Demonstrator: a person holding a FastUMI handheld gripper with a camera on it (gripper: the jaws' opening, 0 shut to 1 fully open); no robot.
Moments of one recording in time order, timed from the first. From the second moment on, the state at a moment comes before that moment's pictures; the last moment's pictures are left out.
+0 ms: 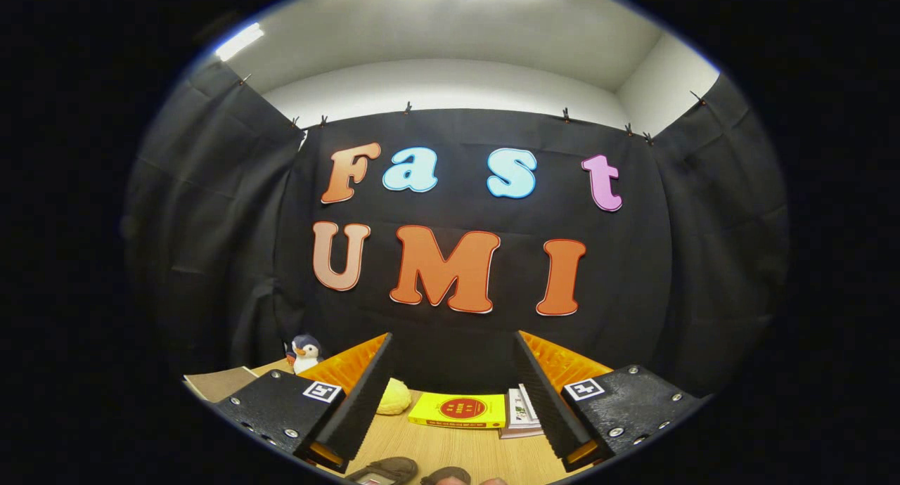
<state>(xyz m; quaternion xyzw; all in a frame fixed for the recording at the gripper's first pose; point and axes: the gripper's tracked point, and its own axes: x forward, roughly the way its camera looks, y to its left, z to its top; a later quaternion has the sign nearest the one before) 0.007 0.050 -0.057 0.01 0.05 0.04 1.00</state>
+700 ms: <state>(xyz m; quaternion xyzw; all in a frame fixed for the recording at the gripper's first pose) -0.031 0.241 -0.164 0.19 0.24 0.28 0.91</state>
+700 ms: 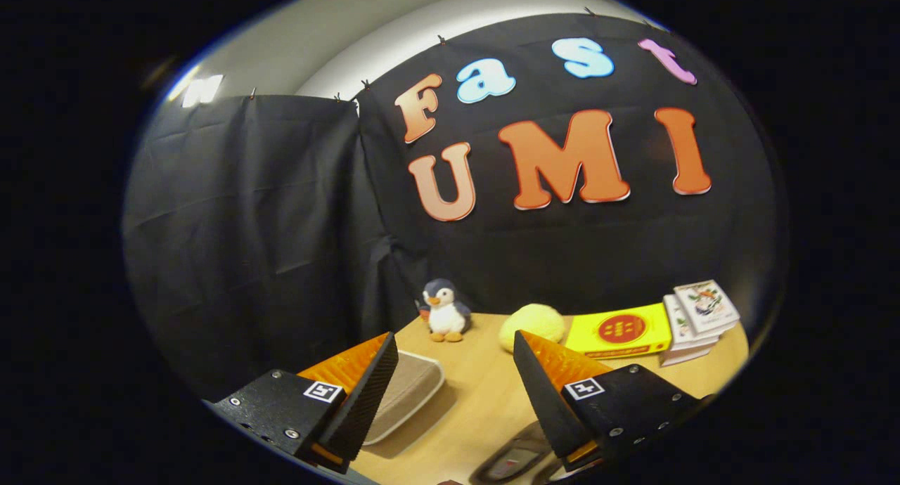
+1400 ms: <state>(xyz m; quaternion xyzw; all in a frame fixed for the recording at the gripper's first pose) -0.120 0.353 -0.284 0.32 0.48 0.39 0.71</state>
